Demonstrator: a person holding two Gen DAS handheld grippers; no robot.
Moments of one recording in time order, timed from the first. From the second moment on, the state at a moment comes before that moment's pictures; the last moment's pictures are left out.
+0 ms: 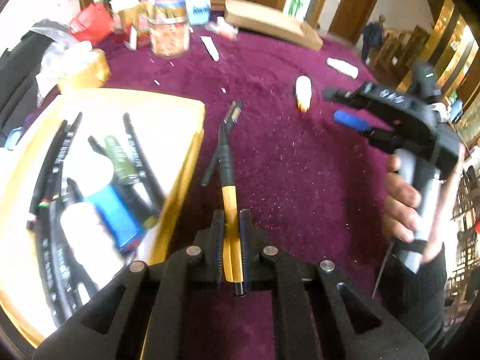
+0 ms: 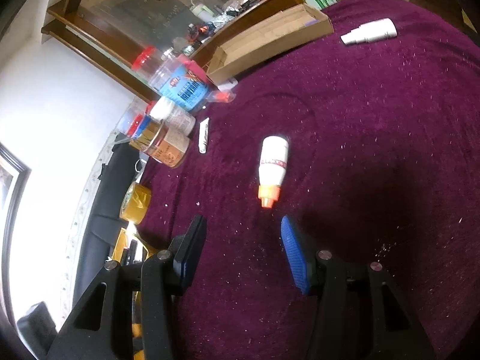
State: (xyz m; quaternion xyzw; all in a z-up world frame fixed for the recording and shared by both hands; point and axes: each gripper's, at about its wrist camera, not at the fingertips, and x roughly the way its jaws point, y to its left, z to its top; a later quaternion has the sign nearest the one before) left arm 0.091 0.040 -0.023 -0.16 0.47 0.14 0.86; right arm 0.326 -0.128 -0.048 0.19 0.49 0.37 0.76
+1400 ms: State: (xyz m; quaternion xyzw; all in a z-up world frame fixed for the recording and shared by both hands) left arm -0.056 0.135 -0.001 -0.28 0.40 0.17 0.85; right arm 0.155 -0.077 0.009 0.07 0.46 0.48 0.75
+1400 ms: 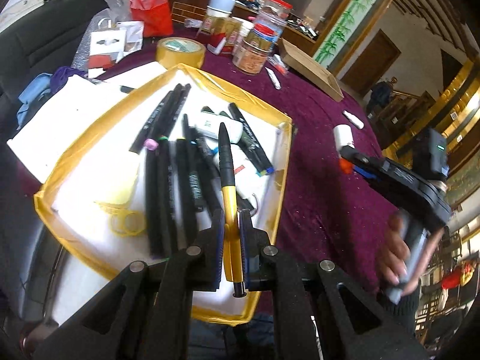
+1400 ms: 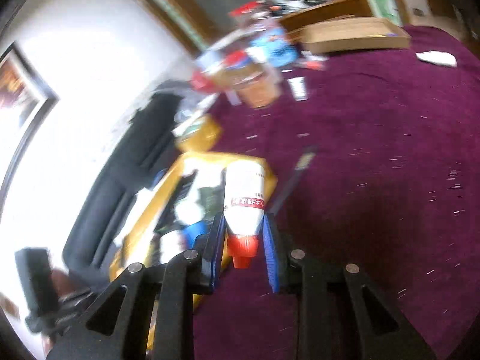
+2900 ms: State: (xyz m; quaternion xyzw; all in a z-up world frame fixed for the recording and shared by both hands) left arm -0.071 0.146 -0.033 -0.22 0.40 0.21 0.87; right arm 0.034 0.010 -0.012 -0.07 0.44 0.54 0.71
